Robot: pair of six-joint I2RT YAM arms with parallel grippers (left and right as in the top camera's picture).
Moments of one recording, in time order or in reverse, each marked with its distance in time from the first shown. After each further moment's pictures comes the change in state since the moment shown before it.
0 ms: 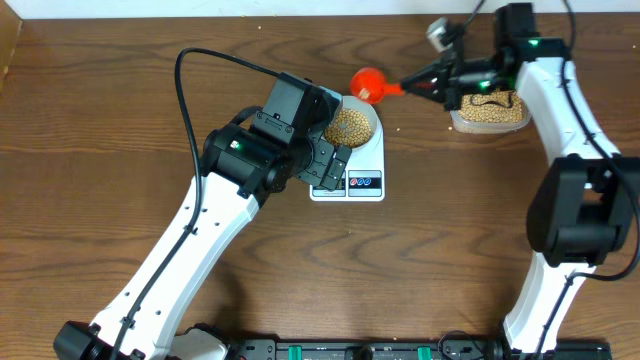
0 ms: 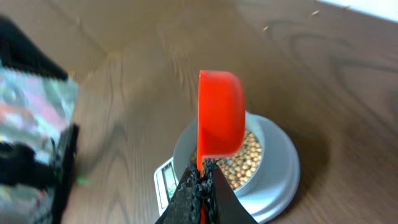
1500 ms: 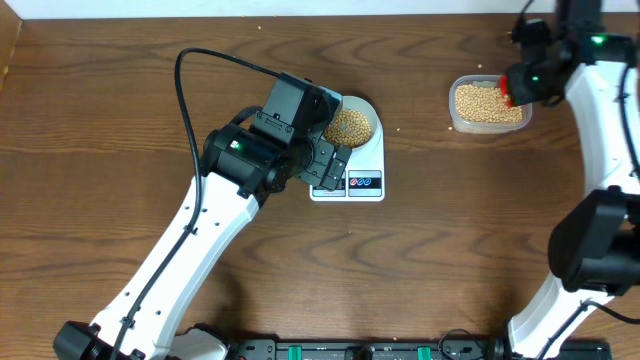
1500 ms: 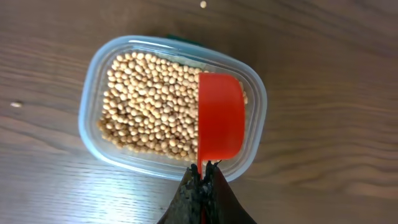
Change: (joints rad) left arm 0.000 0.000 0.000 0.000 0.000 0.000; right arm -0.069 -0.153 0.003 -0.117 1.223 0.315
